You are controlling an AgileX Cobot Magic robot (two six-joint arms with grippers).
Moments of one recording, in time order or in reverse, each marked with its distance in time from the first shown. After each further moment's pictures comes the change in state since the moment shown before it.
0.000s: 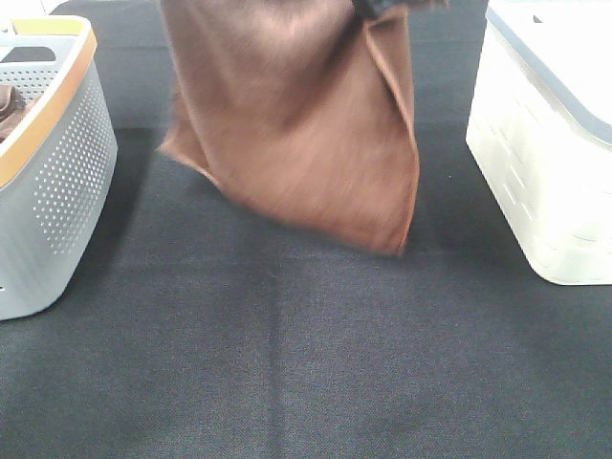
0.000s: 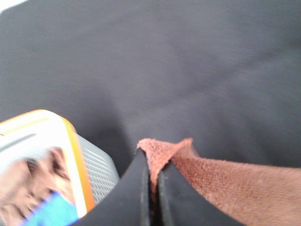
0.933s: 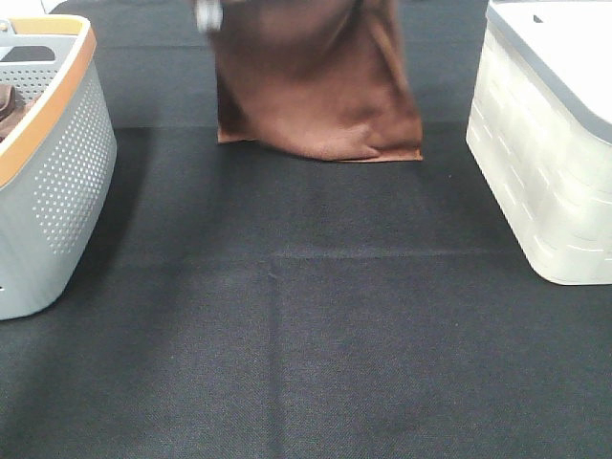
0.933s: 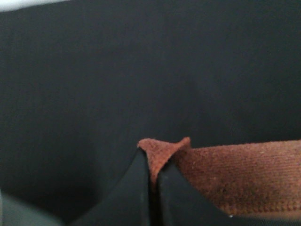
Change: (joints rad) left arm 0.173 0.300 0.000 -0.001 -0.438 -0.215; right arm -0.333 0.534 -0.337 -0.824 -0.489 1.356
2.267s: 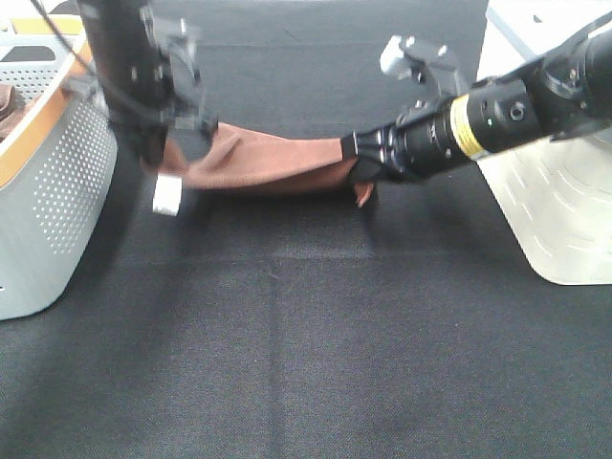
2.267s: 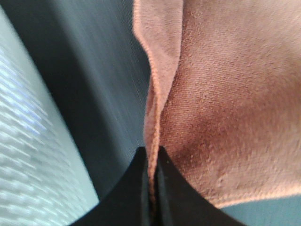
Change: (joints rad) left arm -0.026 -0.001 0.163 -0.394 0.682 0.397; right arm -0.037 -0.107 0.503 -0.010 -0.455 0.013
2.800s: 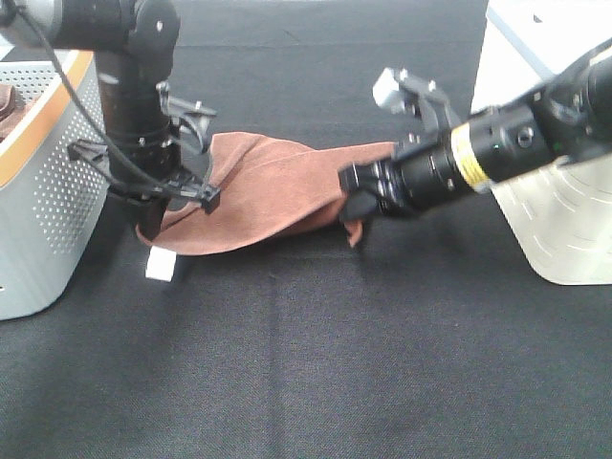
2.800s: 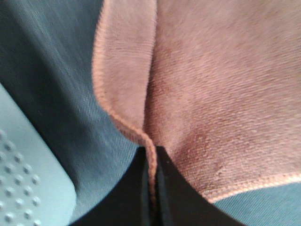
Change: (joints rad) left arm -0.033 -0.008 0.176 -0.019 0.005 0.018; right arm 0.000 -0.001 0.091 0.000 -0.095 0.005
